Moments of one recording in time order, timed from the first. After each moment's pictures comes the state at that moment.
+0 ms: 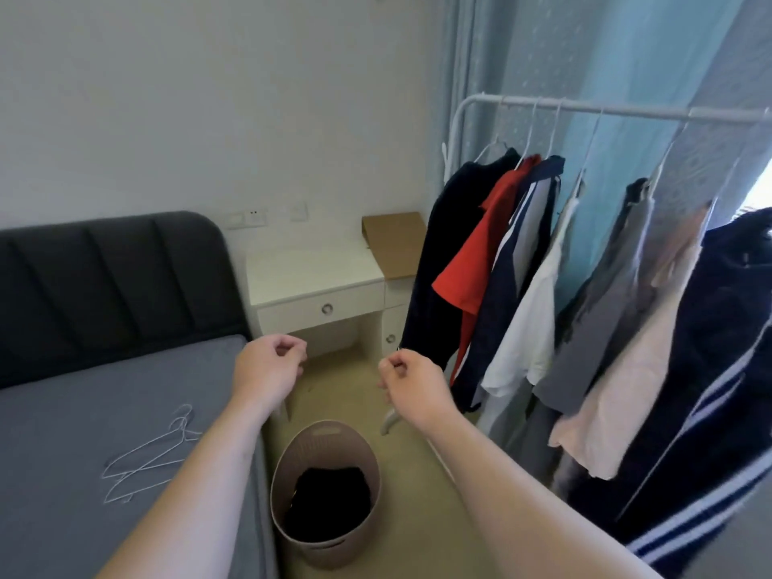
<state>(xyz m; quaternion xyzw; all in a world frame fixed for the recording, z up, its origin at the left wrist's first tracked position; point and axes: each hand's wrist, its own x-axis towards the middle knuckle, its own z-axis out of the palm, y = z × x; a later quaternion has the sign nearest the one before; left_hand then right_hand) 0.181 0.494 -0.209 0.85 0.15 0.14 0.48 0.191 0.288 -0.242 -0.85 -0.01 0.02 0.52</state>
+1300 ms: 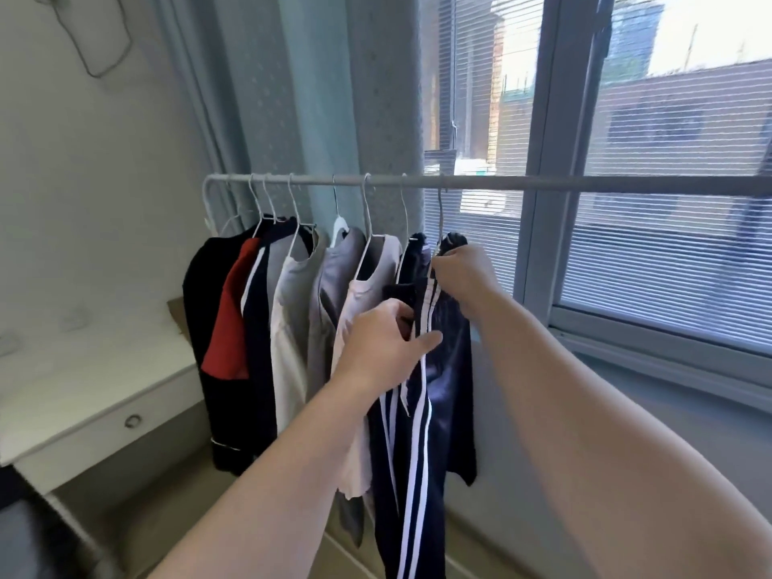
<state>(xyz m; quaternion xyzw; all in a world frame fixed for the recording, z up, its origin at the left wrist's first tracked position) 0.123 0.018 -0.084 0.87 -0.28 0.06 0.41 0.110 -0.124 -0.026 -0.77 0.26 -0.24 0.53</state>
